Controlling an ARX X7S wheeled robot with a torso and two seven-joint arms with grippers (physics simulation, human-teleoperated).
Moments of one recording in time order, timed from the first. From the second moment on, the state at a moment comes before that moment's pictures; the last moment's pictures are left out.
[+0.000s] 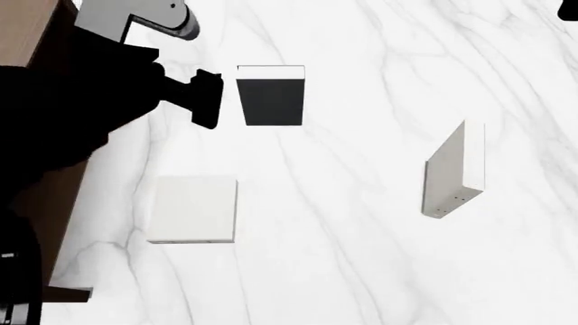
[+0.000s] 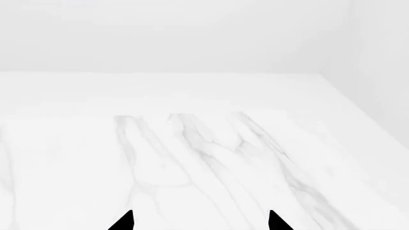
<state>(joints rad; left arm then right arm) -1.29 -0.43 0.24 0.22 -0.79 -1.48 -0.12 1.70 1.05 -0.67 -0.08 1.68 0.97 0.87</state>
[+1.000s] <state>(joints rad) -0.98 -0.43 0.33 0.44 -1.44 -1.47 -0.62 1.64 1.06 -0.66 -0.11 1.69 0.94 0.87</state>
